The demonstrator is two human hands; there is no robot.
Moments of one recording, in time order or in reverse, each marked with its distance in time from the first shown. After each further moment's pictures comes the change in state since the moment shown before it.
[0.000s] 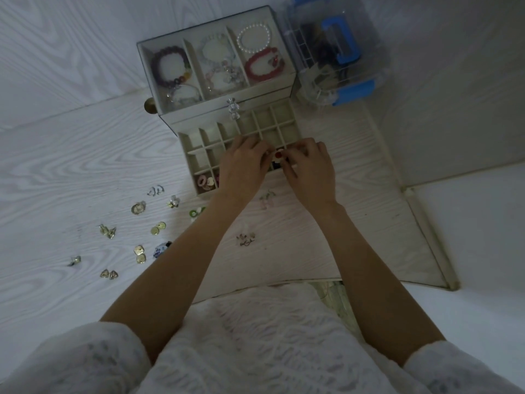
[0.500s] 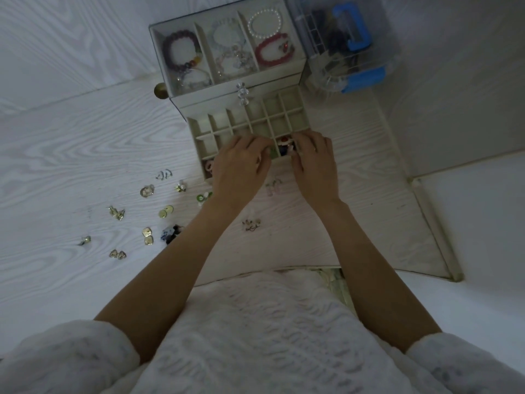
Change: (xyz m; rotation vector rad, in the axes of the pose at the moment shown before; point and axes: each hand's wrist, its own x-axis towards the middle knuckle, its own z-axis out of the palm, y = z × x) left_hand -0.034 0.004 -0.027 -0.024 0.144 0.003; right_hand -0.017 -0.007 0.003 0.070 -0.003 0.014
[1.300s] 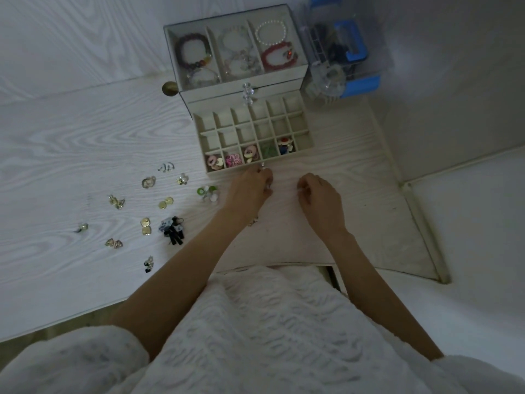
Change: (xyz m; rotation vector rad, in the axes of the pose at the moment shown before) left_hand -0.035 0.006 0.023 -0.086 -0.485 -0.177; right_hand -0.062 0.016 -0.012 0.020 -0.181 0.064
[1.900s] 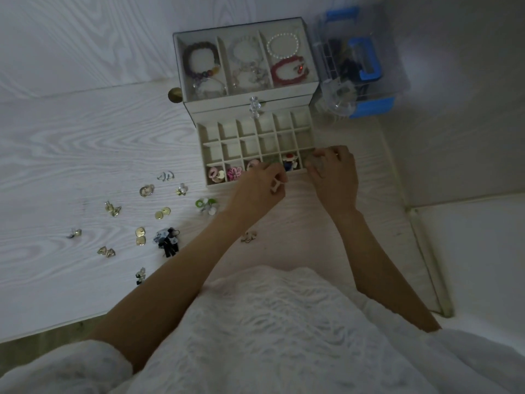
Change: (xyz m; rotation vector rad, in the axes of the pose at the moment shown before) left_hand 0.020 0.011 -0.015 -0.179 0.252 0.106; right_hand 0.080 0.008 -0.017 -0.021 0.145 0.061
